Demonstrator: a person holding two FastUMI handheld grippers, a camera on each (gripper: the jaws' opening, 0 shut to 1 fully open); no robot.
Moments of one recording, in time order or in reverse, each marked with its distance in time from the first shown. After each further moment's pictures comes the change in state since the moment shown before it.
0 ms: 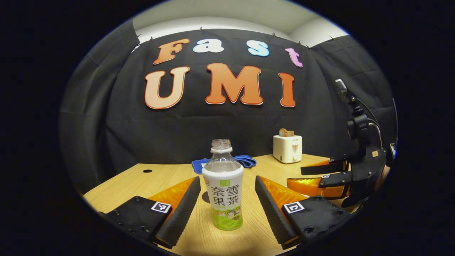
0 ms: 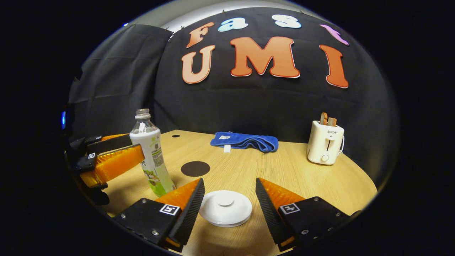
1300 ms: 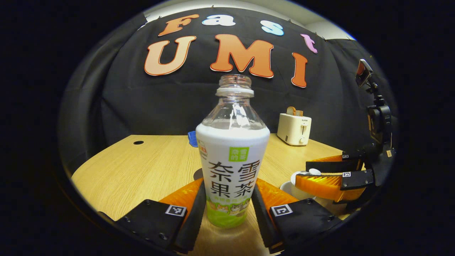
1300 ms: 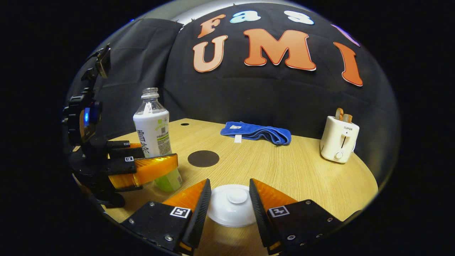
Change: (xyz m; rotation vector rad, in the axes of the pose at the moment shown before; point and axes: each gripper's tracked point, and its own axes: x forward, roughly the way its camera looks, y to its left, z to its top) left arm 0.040 0.004 -0.067 -0.101 0.206 0.010; right arm 0.016 0.008 -0.015 -0.041 0.058 0.070
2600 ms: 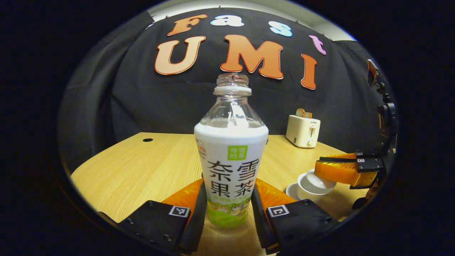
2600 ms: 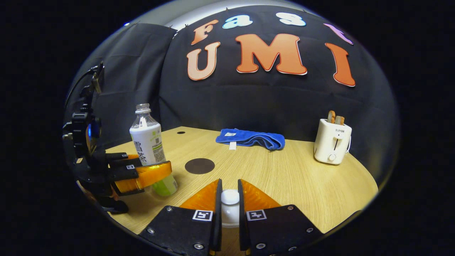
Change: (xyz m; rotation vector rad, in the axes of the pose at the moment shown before) left arm -0.002 0.012 -0.001 -0.032 -0.005 0.072; right arm -0.019 -0.012 0.019 0.042 -0.061 -0.020
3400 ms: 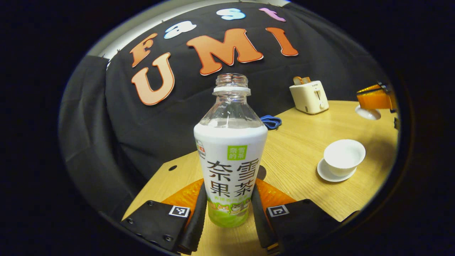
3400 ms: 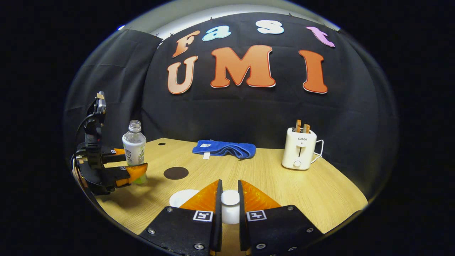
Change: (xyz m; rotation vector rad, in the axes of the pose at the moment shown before) left arm 0.006 0.023 0.019 0.502 0.040 0.130; right arm -0.053 -0.077 0.017 0.038 -0.070 -0.159
